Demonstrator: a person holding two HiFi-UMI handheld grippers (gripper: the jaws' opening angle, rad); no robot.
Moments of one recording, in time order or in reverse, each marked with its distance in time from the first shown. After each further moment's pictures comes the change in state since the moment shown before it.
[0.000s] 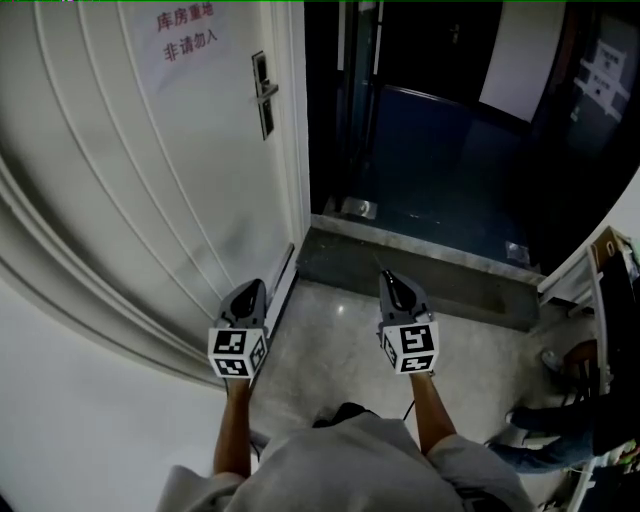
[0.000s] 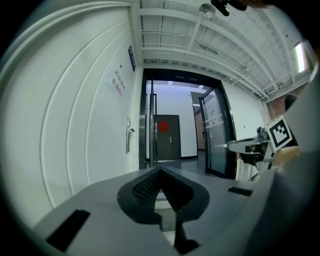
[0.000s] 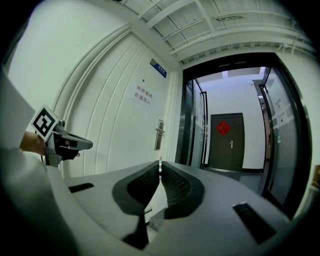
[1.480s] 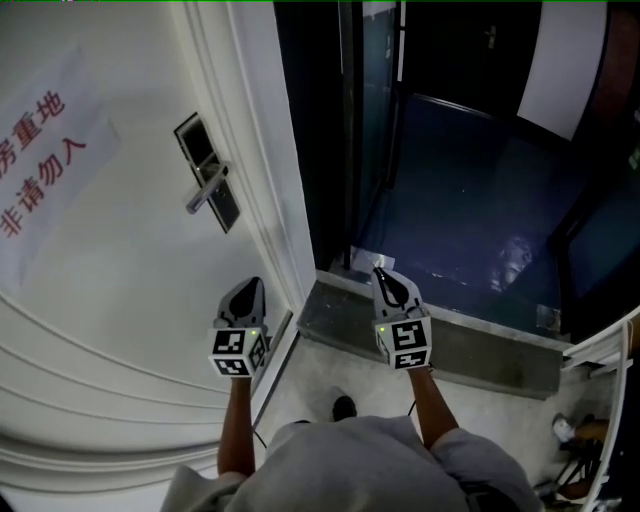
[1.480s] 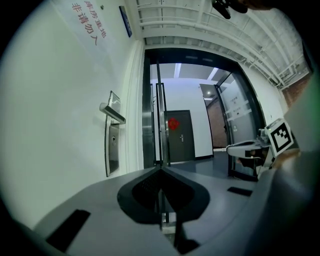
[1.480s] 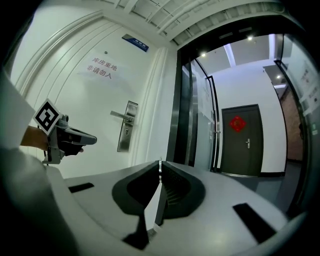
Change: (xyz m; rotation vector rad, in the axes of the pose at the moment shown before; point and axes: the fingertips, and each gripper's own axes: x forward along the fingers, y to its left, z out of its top) left arm 0.471 0.091 0.059 0.025 0.005 0.115; right arm 0.438 -0.249 -0.027 0.010 -0.016 0.136
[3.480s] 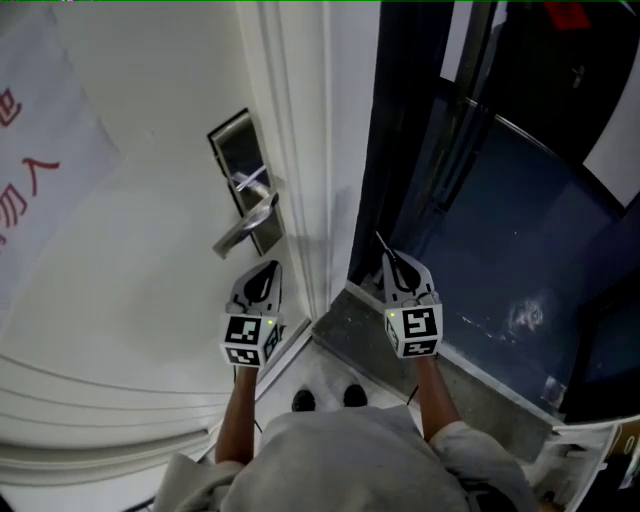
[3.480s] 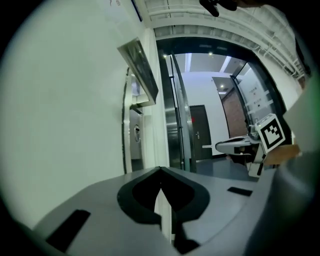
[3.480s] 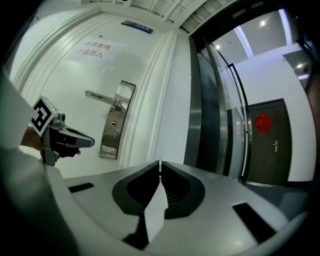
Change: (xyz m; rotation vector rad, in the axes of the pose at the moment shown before) left arm 0.128 0.126 -0.013 0.001 0.019 0.162; right arm 0.247 0.008 0.001 -0.052 -0.016 0.210
